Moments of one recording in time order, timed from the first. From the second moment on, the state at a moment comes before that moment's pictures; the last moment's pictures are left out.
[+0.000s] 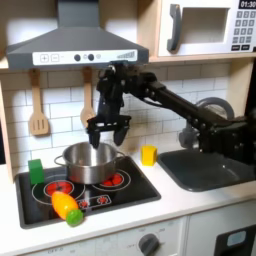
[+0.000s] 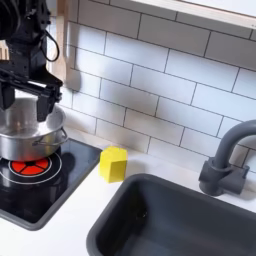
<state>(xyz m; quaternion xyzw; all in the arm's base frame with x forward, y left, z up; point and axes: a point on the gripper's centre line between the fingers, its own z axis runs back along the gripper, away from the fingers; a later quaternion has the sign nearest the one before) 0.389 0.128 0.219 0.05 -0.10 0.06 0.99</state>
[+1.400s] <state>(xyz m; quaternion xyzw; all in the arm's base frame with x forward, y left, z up) 0.411 0.143 0.181 0.05 -0.07 0.06 0.99</state>
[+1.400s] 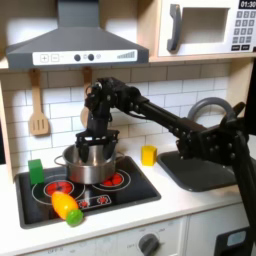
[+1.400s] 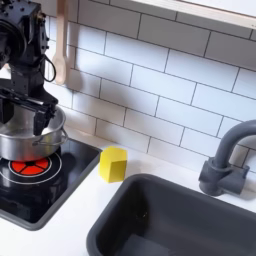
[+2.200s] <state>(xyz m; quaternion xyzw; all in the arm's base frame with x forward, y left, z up) 0.405 0.130 0.158 0.04 -0.04 0.03 1.00</state>
